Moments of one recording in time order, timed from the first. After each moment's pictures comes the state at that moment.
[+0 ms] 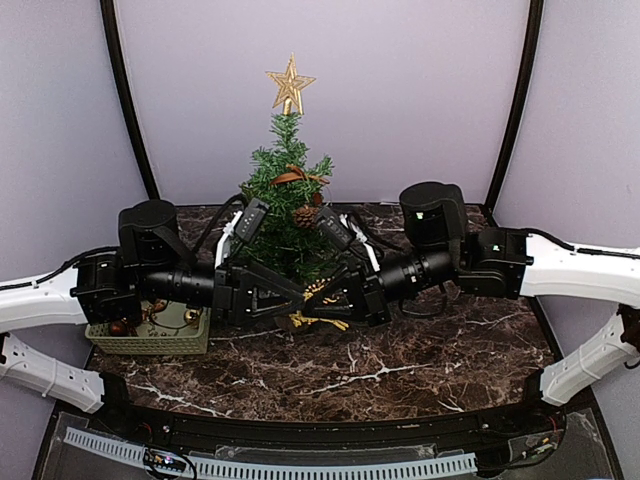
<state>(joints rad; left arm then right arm) -1.08 1.06 0.91 -0.01 0.51 -0.58 1.13 1.34 1.16 -0.17 -0.61 0.29</state>
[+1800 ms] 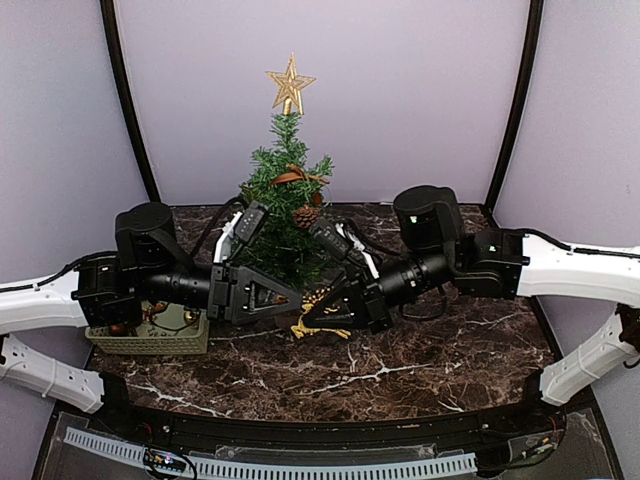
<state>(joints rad) -1.08 1.06 0.88 0.06 0.56 -0.74 1.13 1.36 1.16 -0.20 -0.66 0.26</state>
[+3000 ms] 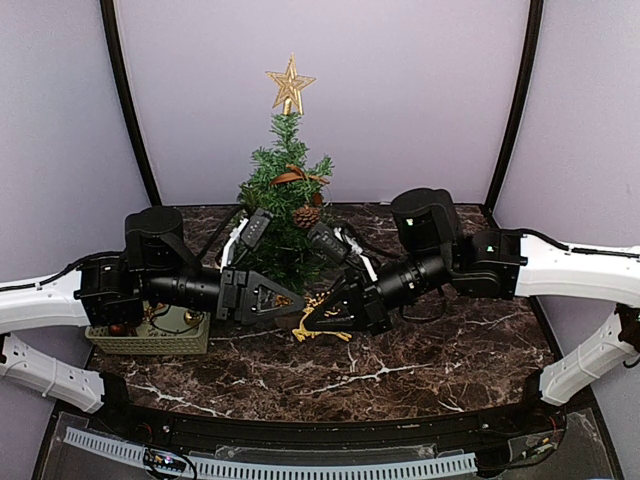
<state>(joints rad) -1.08 1.07 0.88 -0.02 0.49 -0.74 1.13 1.37 1.16 -0.23 -0.66 0.26</state>
